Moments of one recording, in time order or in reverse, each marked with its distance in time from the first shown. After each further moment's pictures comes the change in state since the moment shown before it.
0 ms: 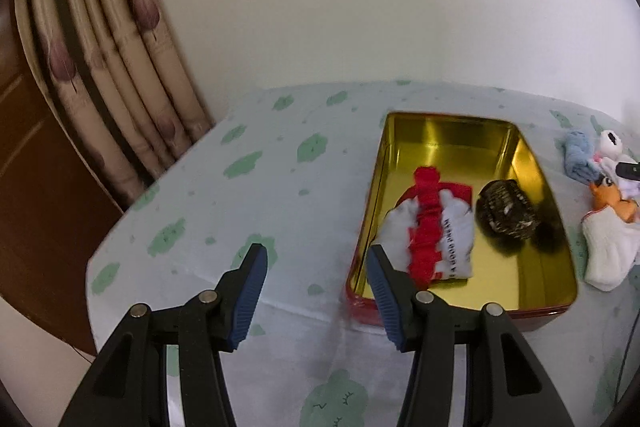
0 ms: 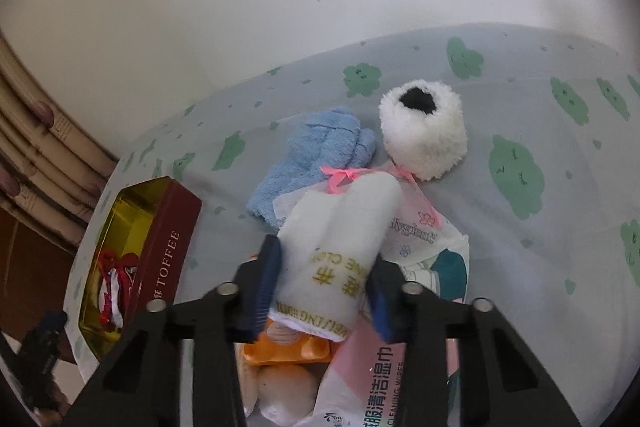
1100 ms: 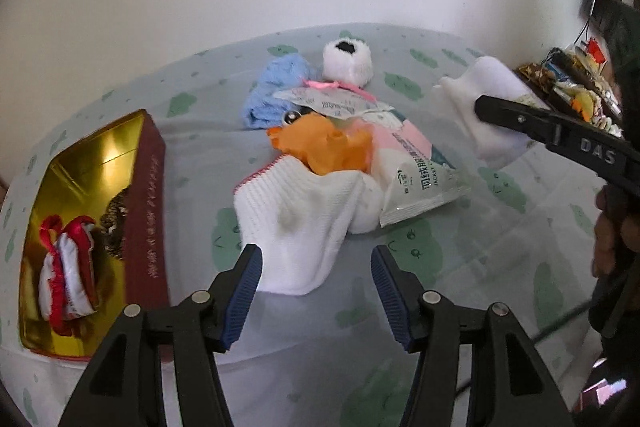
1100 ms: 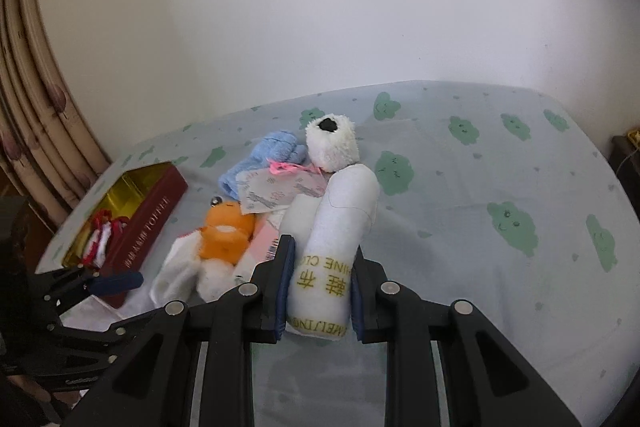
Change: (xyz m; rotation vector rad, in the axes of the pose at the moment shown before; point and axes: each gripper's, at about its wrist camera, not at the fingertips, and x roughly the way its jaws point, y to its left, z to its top) left arm -0.028 -0.251 -0.011 0.389 0.127 -0.604; right arm -0.111 -0.042 -0.073 -0.113 -0.214 -0.109
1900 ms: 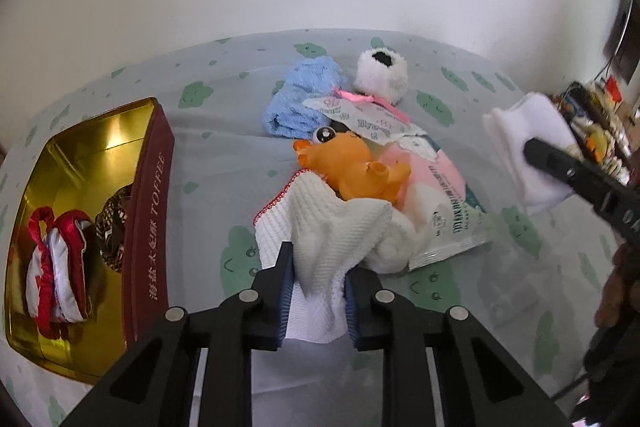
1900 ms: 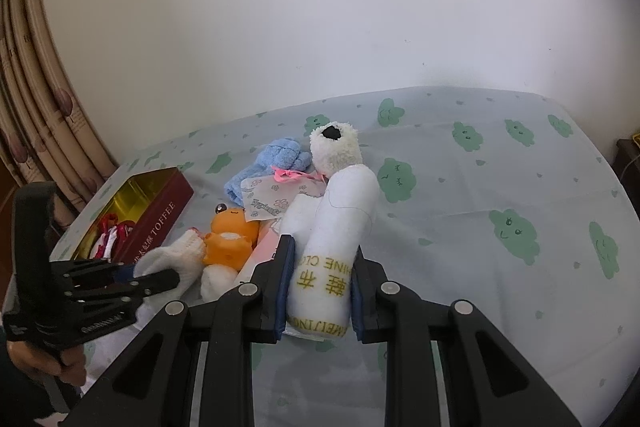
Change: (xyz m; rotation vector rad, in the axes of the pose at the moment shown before) left arm 0.007 0.028 0.017 -0.134 0.002 -0.018; right arm -0.003 -0.003 0.002 0.007 -0.015 0.036
